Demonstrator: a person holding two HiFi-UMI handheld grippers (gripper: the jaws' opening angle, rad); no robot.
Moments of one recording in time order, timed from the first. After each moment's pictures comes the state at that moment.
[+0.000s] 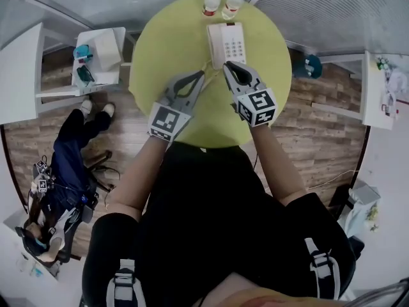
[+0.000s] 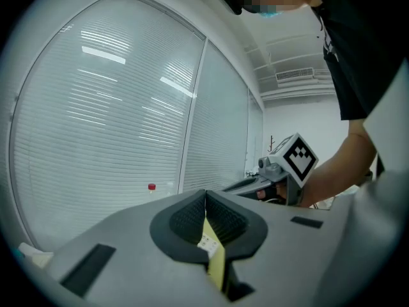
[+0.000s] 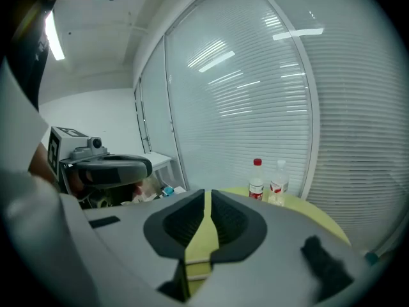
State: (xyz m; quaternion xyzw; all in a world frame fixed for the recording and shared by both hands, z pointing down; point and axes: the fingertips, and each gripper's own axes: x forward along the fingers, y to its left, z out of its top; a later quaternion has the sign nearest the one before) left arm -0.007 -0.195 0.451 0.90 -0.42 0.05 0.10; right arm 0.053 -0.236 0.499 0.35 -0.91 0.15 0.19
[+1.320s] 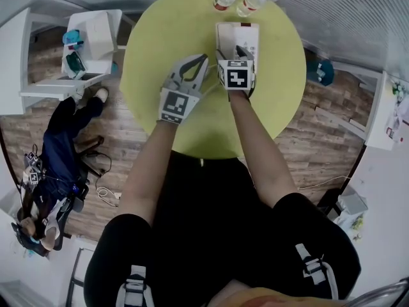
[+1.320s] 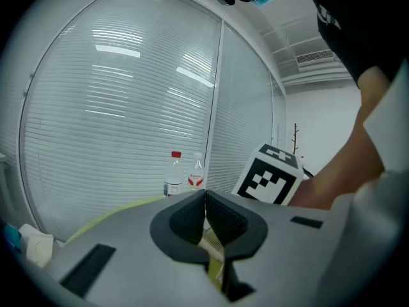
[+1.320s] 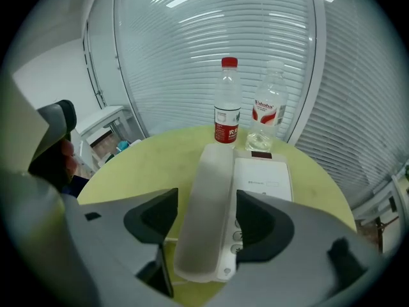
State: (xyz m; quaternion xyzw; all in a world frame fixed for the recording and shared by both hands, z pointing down) left arm -0.013 -0.306 0.598 0.86 -0.50 0.08 0.13; right arm 0.059 -0.357 0.732 0.42 -0.77 0.25 0.40
